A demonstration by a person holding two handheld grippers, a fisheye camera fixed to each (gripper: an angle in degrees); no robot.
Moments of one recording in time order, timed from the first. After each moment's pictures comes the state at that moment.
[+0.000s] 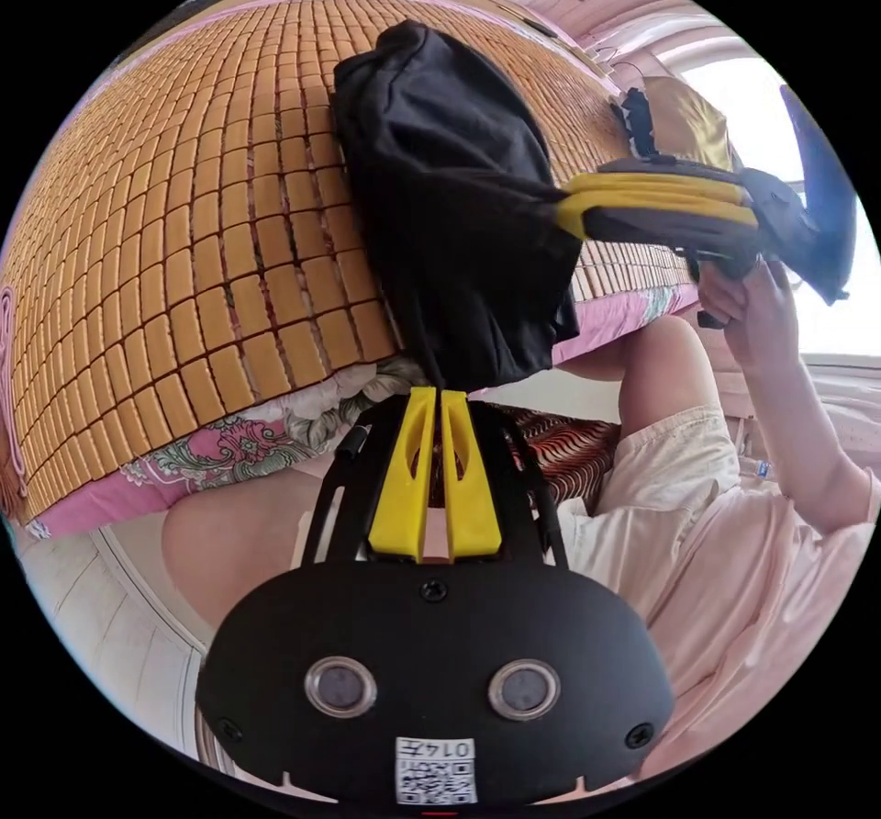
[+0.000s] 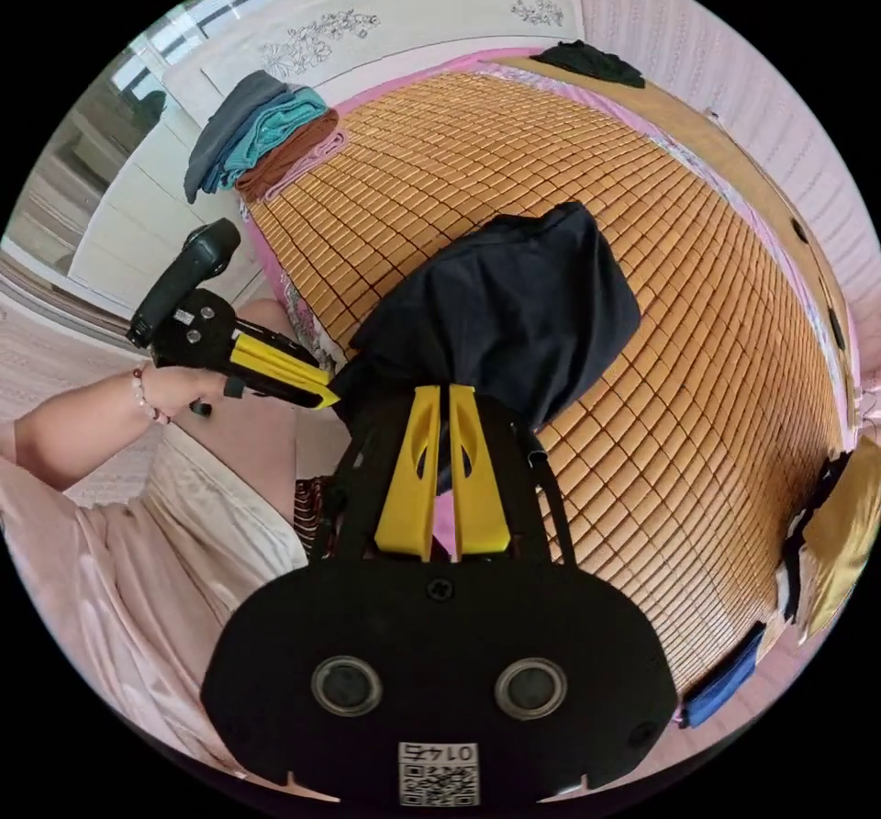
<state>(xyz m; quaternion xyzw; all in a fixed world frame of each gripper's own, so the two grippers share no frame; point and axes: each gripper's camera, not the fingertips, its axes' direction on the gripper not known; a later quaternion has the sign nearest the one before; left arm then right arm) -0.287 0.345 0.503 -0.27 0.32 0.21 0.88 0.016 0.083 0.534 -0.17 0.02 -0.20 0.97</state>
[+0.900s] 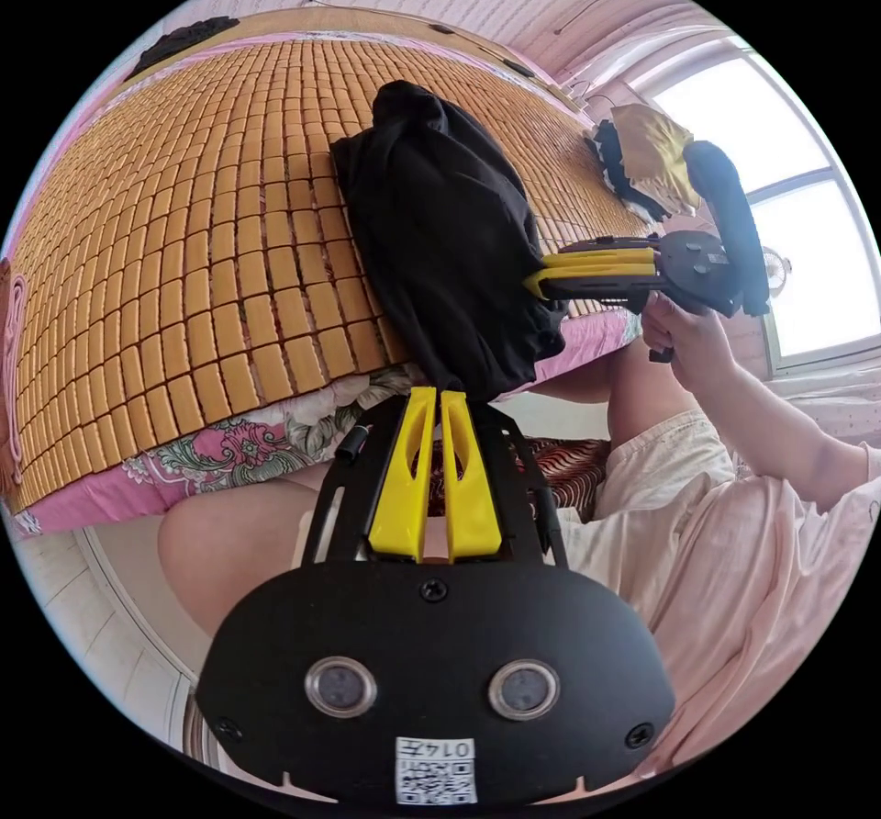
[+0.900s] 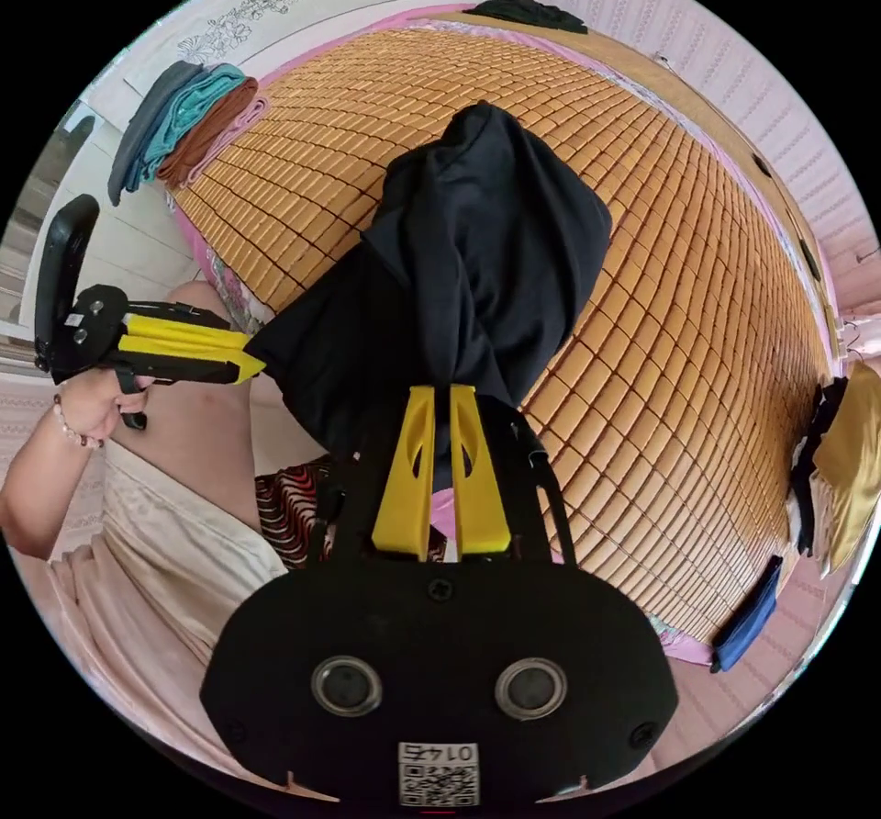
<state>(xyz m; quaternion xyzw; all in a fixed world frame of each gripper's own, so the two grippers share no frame) -0.321 0.293 0.480 -0.21 0.33 0.20 0.90 0.089 0.129 0.517 -0.20 0.07 -0.18 0.96</state>
